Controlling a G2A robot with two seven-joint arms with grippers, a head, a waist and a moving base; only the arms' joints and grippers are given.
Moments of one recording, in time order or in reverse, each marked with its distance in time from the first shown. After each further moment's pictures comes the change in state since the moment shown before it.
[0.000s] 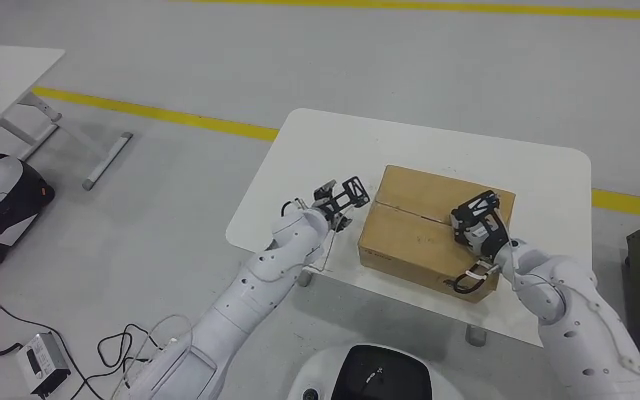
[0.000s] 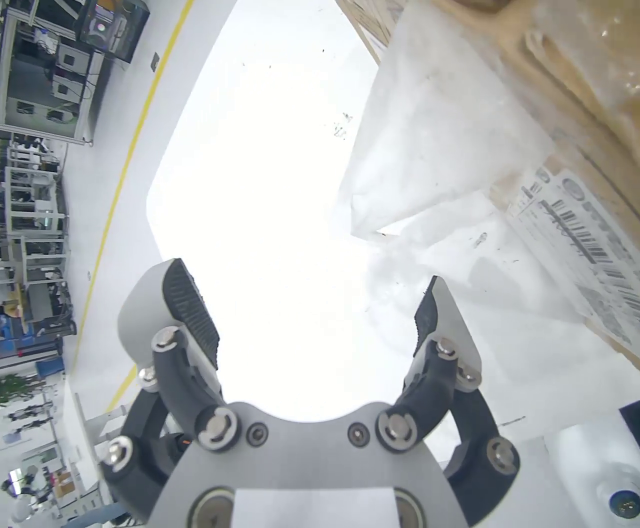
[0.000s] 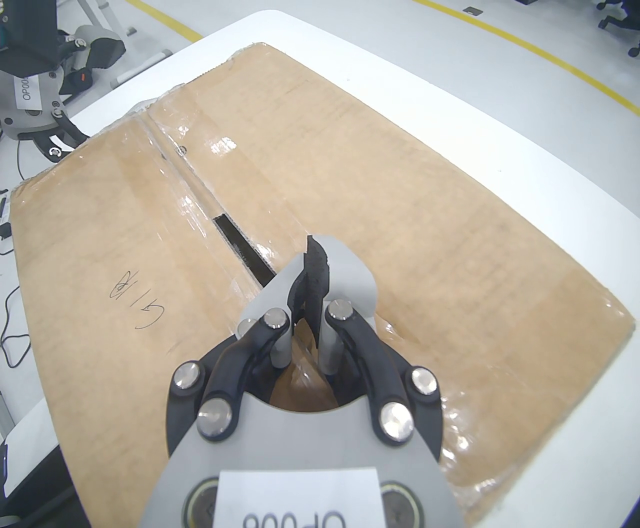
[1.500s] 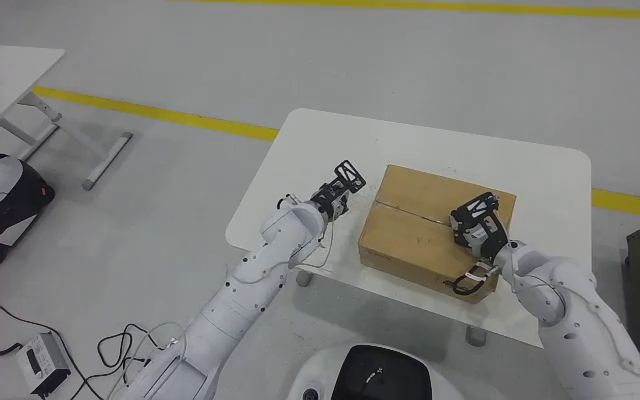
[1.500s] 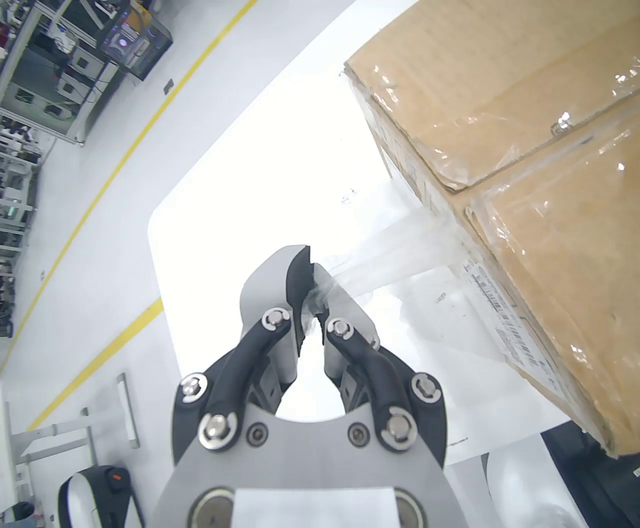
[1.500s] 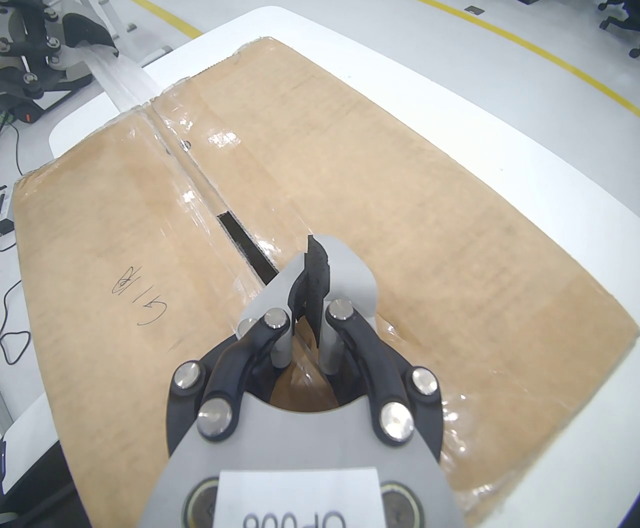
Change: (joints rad) left arm 0.069 0.029 -0.074 -0.193 -0.183 0.068 0.013; right arm -0.006 0.009 -0.013 -0.008 0.001 0.003 -0.001
